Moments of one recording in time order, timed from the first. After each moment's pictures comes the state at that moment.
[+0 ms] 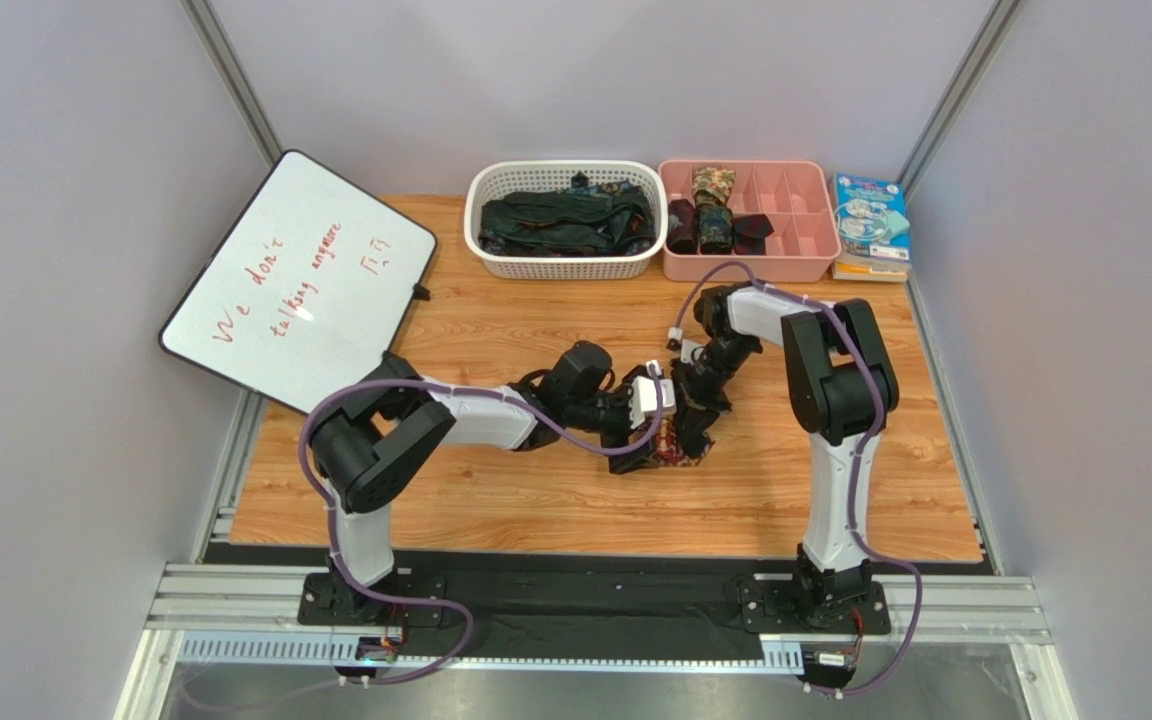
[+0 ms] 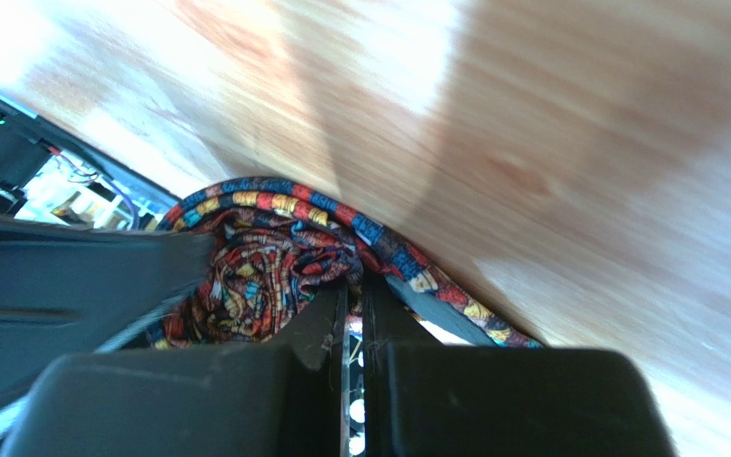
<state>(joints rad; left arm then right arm) -0.87 1.85 0.93 0.34 0.58 0.34 0.27 2.12 1.37 -1.08 -0.59 0.11</state>
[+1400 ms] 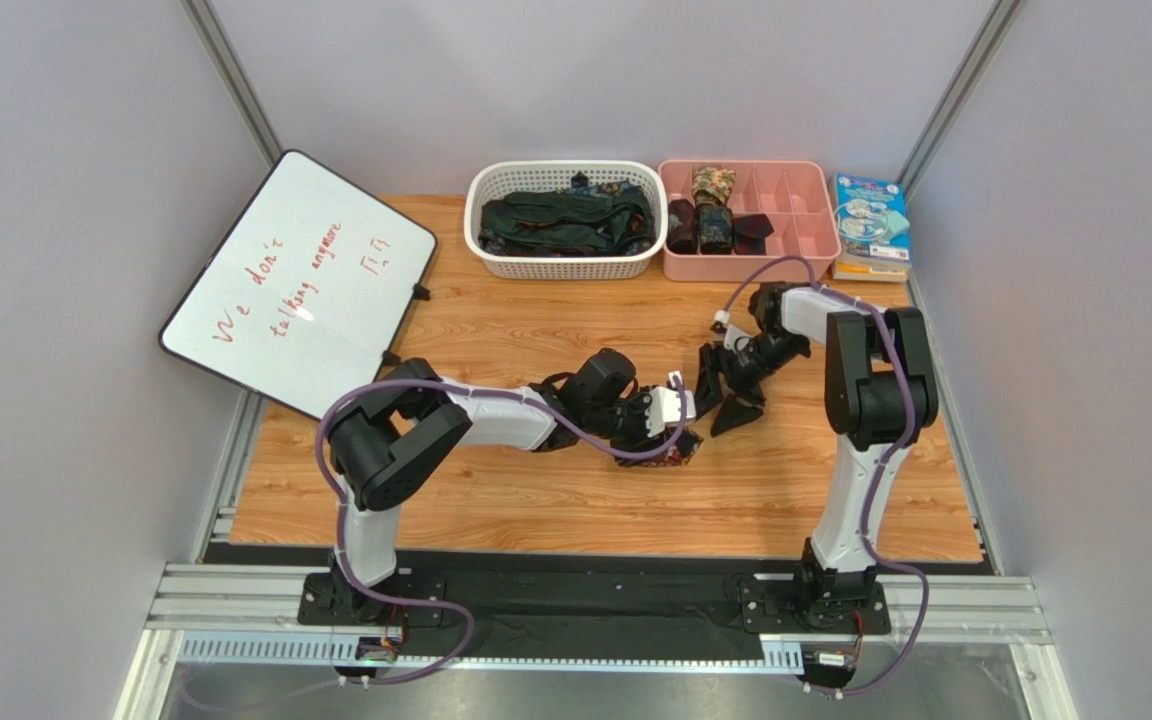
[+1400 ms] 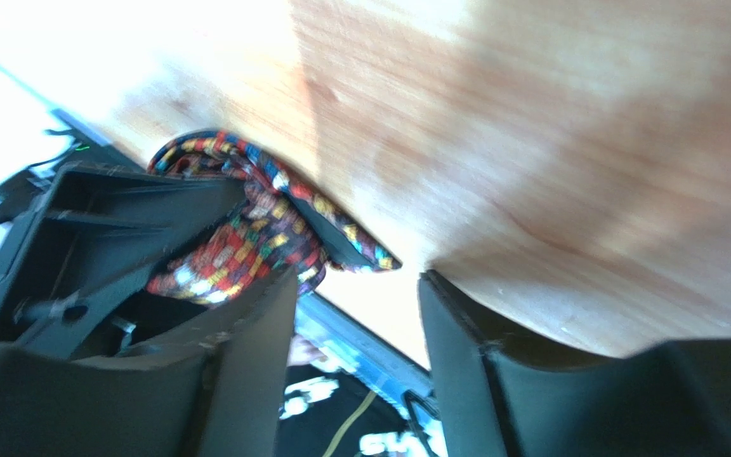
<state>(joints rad) -0.92 1.92 1.01 0.22 0.45 0.38 0.11 2.03 1.30 -1.01 -0.64 0.04</state>
